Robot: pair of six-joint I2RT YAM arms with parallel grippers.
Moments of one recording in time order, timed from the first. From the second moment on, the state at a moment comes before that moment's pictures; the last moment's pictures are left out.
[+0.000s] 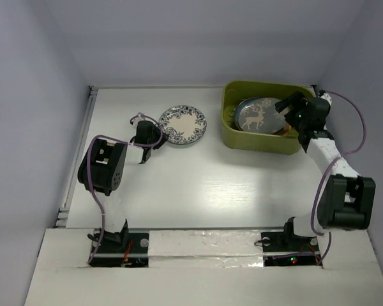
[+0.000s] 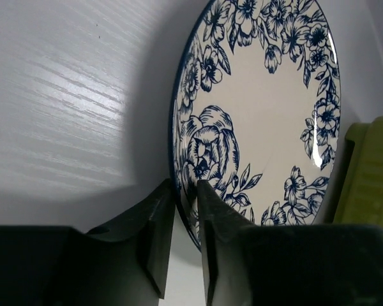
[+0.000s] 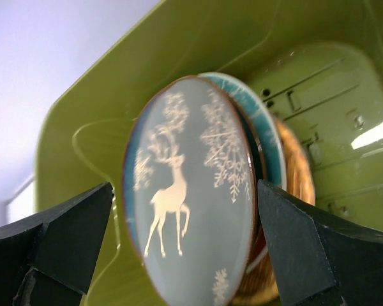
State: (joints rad) left arm -0.26 1.87 0.84 0.47 0.00 -0.93; right arm -0.11 1.41 0.98 0.09 -0.08 0.70
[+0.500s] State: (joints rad) left arm -0.26 1.81 0.72 0.57 -0.02 -1.00; right arm -0.11 1.51 1.16 -0.06 0.10 0.56
